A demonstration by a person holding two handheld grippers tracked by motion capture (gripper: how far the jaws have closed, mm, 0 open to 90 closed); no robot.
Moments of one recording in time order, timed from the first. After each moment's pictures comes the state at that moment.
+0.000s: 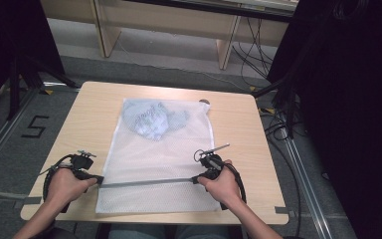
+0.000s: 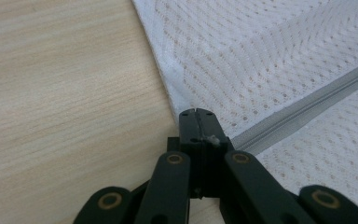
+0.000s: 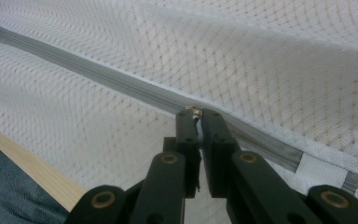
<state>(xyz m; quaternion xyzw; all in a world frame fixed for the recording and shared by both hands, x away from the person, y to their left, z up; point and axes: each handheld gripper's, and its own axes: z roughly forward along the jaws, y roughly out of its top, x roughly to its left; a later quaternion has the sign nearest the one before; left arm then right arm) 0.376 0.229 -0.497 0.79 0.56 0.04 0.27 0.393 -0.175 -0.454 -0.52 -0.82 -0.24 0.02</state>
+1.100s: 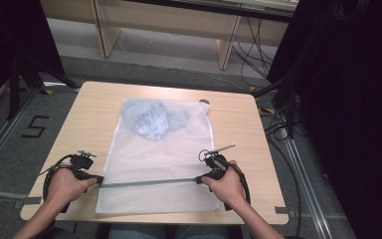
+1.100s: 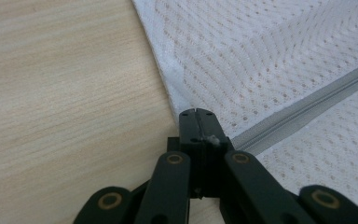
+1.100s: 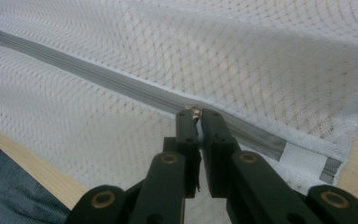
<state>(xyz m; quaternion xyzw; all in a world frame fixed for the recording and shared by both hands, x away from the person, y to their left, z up) 0.376 0.229 -0.497 0.79 0.56 0.04 0.27 0.393 -0.187 -0.451 -0.52 -0.82 -0.25 0.02</state>
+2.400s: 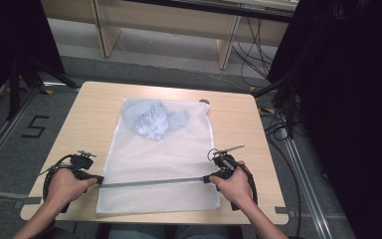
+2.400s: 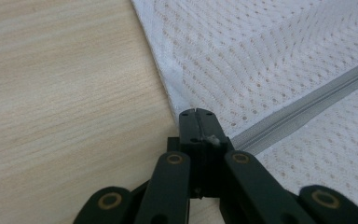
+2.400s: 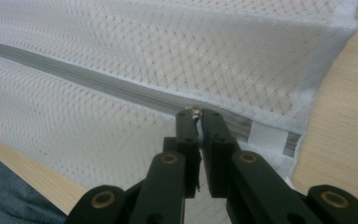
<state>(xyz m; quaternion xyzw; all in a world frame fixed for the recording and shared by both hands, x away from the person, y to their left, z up) 0.376 0.229 -0.497 0.79 0.56 0.04 0.27 0.393 -0.208 -0.450 -0.56 -0.79 -0.24 0.03</state>
